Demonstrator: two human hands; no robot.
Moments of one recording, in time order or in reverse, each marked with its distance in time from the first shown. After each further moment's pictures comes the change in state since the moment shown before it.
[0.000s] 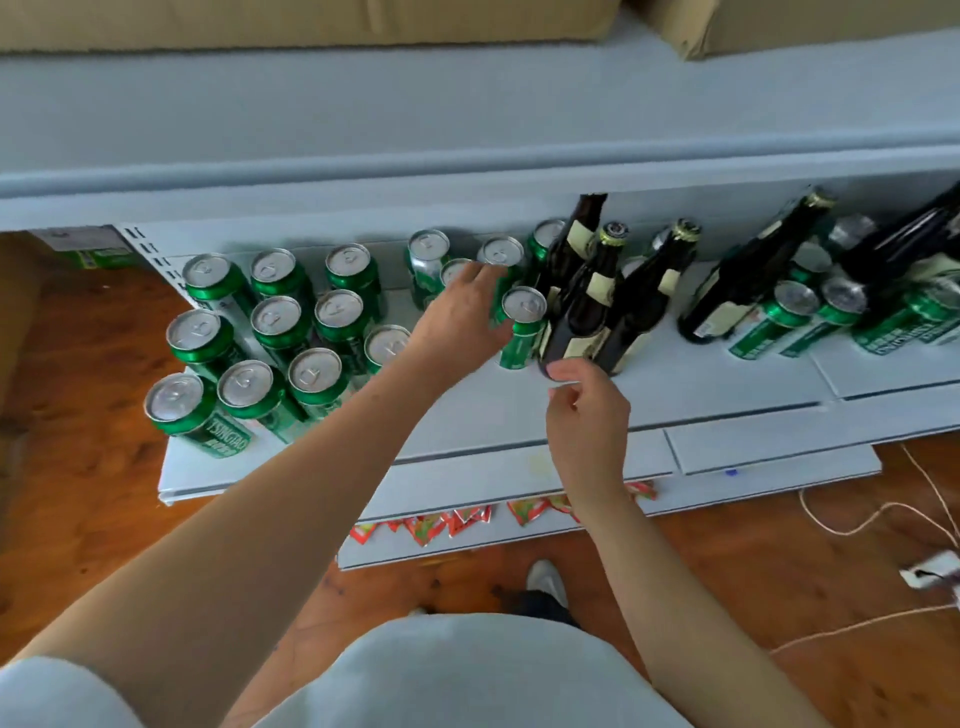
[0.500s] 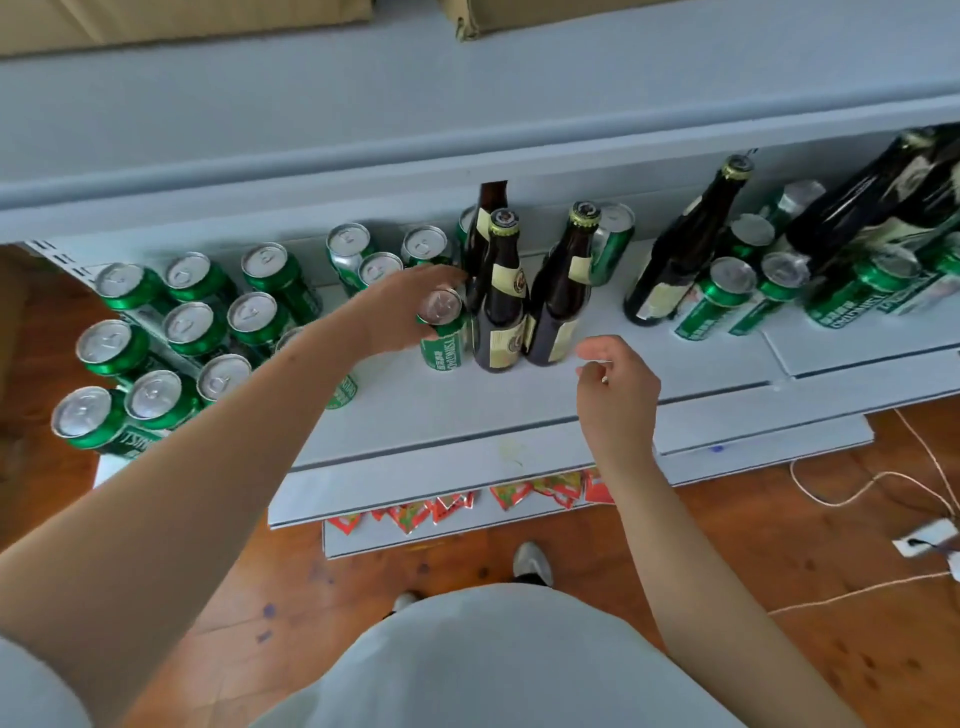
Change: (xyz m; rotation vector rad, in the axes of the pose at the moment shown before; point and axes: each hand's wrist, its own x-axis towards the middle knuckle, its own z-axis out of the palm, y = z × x) left_hand 0.043 0.004 0.015 0.105 -0.327 0.069; right_hand 0.057 0.073 -0.080 0.010 0.031 0.109
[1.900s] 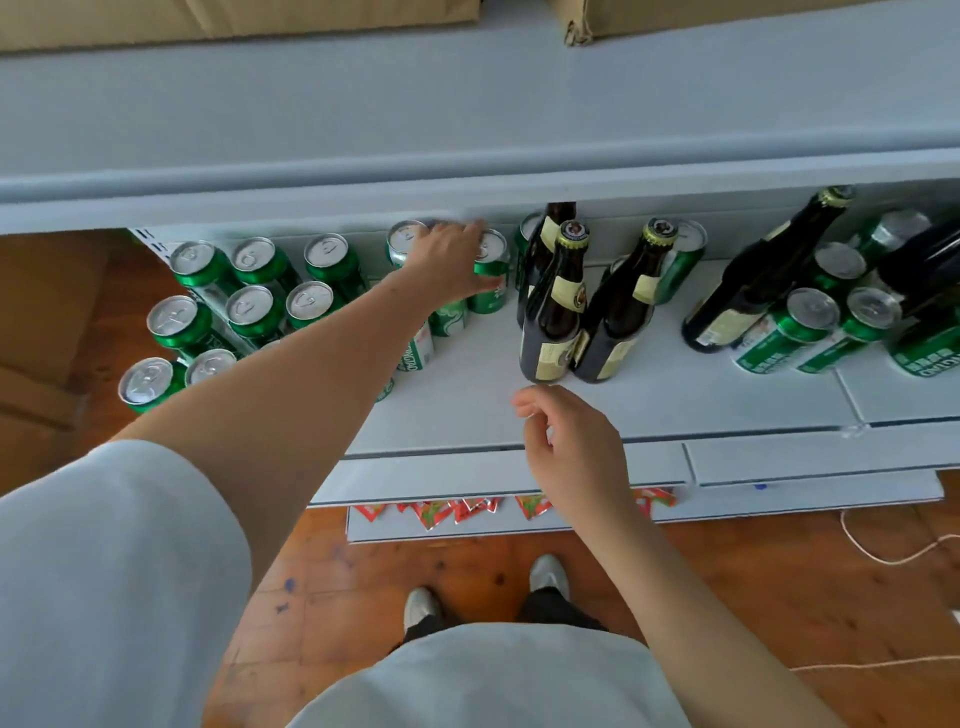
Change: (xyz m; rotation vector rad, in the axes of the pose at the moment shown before) left_hand 0.057 -0.024 -0.011 0.342 0.130 -0.268; right_hand -0.042 -0.031 0.033 -0.190 -0.357 -0.472
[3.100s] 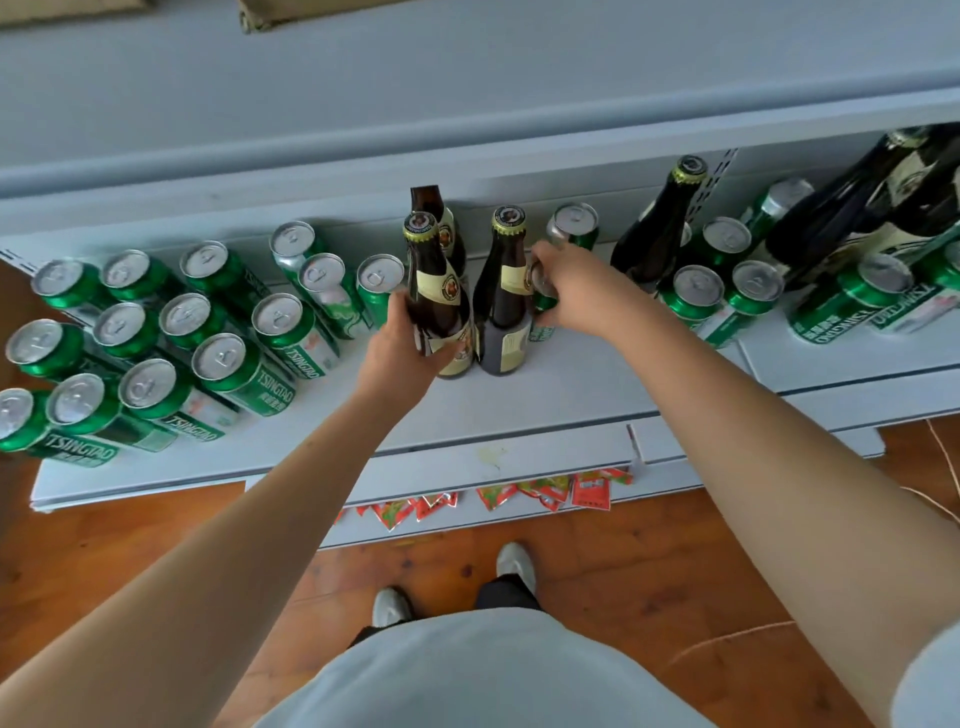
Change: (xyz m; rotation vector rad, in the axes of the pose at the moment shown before) left_hand -0.090 0.112 0.041 -0.708 0.119 -0.287; right_hand 0.149 0.130 -0.095 -0.345 -0.425 -0.010
